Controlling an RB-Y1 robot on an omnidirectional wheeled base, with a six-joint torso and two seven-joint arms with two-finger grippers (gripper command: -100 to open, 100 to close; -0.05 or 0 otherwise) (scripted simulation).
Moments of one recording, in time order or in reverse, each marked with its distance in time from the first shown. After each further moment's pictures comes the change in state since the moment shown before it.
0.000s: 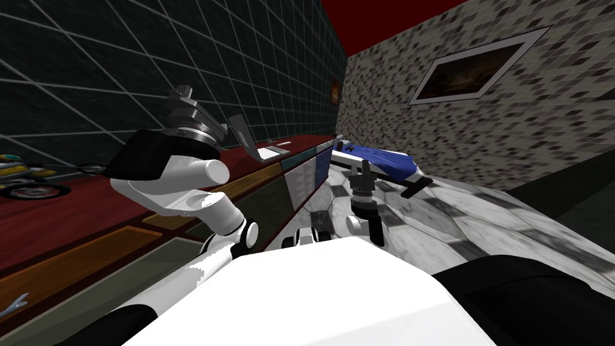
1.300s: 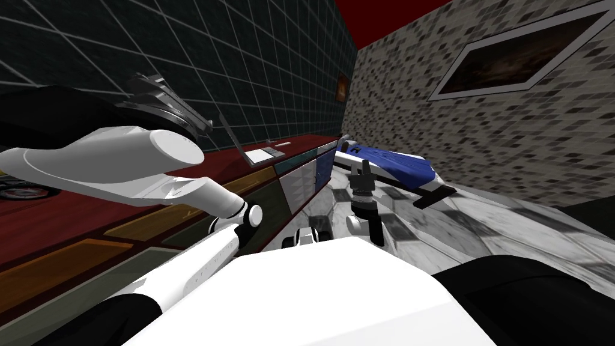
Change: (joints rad) left arm -0.245 -0.020 0.141 0.021 -0.054 0.336 -0.001; right arm 0.000 0.000 0.000 0.000 0.000 0.000 0.000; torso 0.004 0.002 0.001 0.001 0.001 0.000
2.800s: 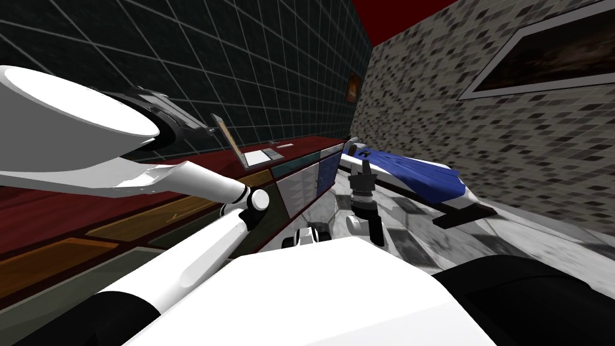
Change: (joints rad) left arm -0.259 -0.087 0.191 0.033 -0.080 0.361 -0.020; right arm 0.000 0.000 0.000 0.000 0.000 0.000 0.000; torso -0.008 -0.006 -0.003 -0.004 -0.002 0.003
